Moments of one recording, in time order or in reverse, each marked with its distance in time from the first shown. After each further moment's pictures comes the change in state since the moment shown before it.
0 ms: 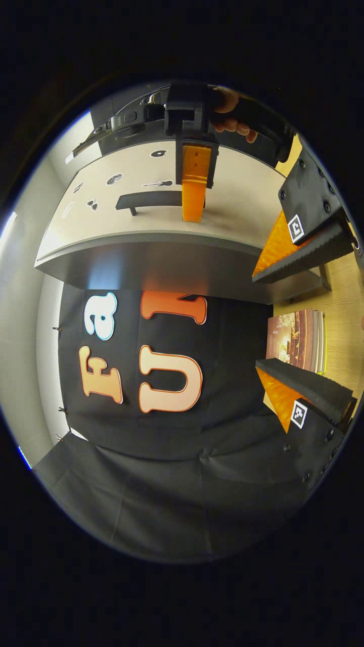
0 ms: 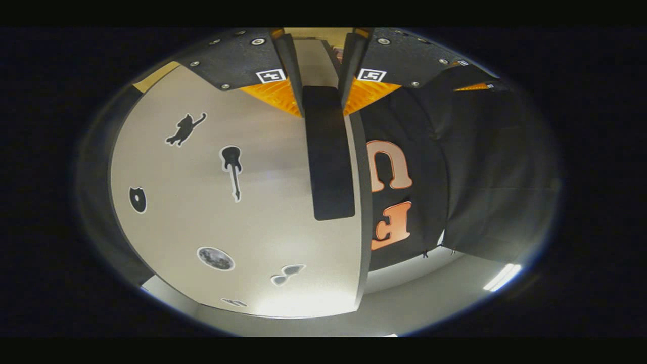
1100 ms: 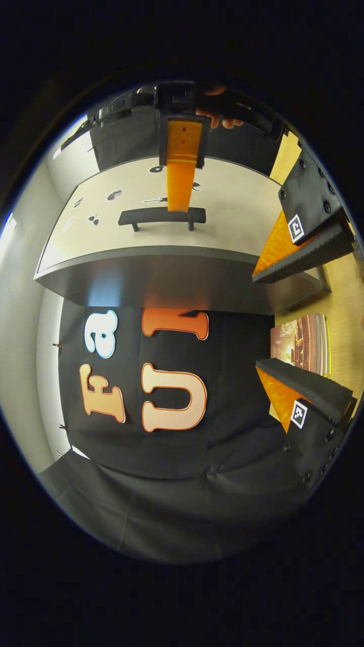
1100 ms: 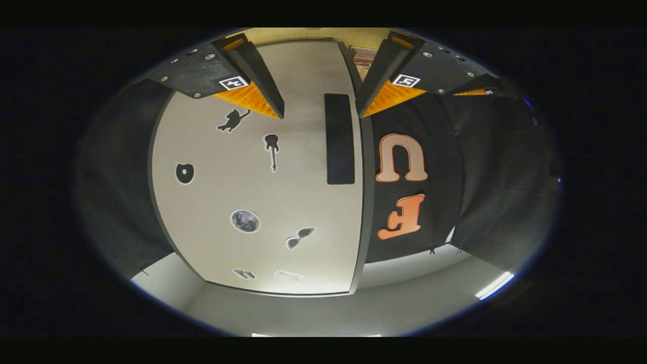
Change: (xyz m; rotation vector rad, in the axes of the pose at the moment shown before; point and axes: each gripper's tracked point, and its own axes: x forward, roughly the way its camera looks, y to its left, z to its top) left arm 0.001 -0.011 0.010 0.042 -0.012 -0.121; right arm -0.033 -0.025 0.025 -0.076 -0.082 -0.140
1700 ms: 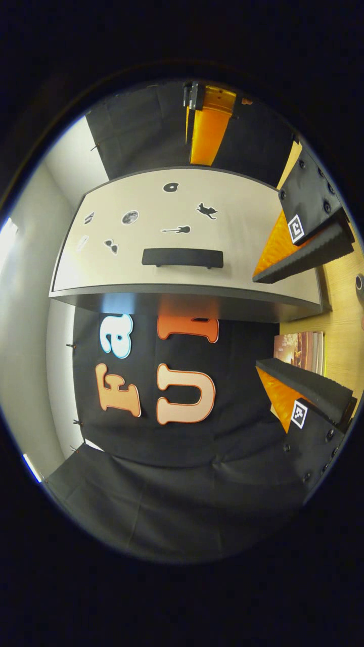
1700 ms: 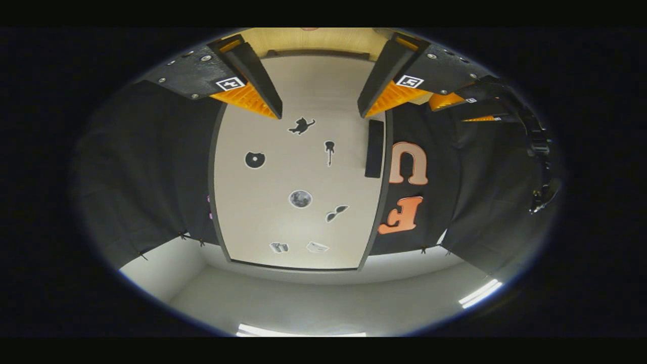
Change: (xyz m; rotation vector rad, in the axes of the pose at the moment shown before) left arm -0.054 -0.068 0.028 -0.022 -0.053 0.097; right arm -0.076 -0.069 0.009 -0.110 -0.012 -0.002
